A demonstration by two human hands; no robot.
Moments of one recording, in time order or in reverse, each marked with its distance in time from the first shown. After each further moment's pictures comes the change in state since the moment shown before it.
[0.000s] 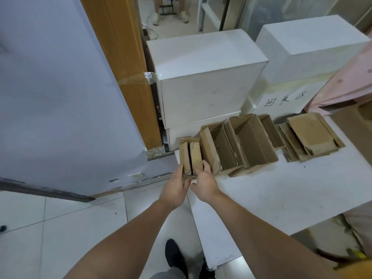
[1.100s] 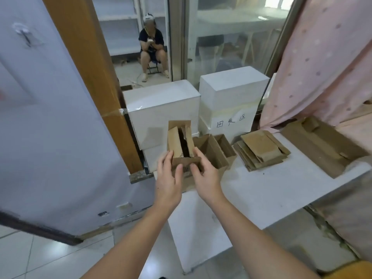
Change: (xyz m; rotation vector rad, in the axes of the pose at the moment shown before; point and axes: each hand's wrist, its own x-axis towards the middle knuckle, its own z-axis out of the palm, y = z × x) left_hand -0.100 0.172 0.009 -0.196 0.492 0.338; right_hand -0.160 0.020 -0.129 0.745 0.511 -0.335
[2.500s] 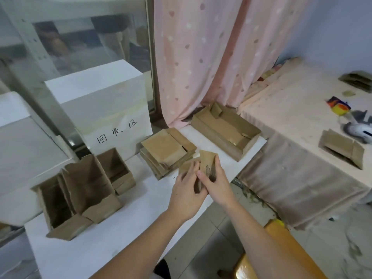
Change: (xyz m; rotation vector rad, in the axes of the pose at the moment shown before) left_hand -0.025 0.164 0.381 0.069 -0.705 0.266; right_hand 0.035 0.145 -0.391 -0.098 0.271 0.287
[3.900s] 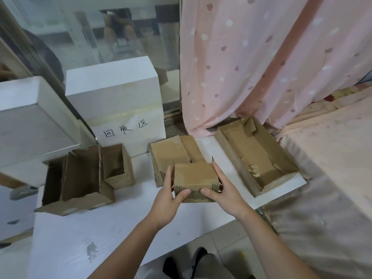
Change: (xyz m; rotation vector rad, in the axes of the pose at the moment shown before) left_hand 0.077 -0.030 0.033 -0.367 0.254 -0.469; right_hand 0.148 0.027 -0.086 0.006 -0.616 -0.031
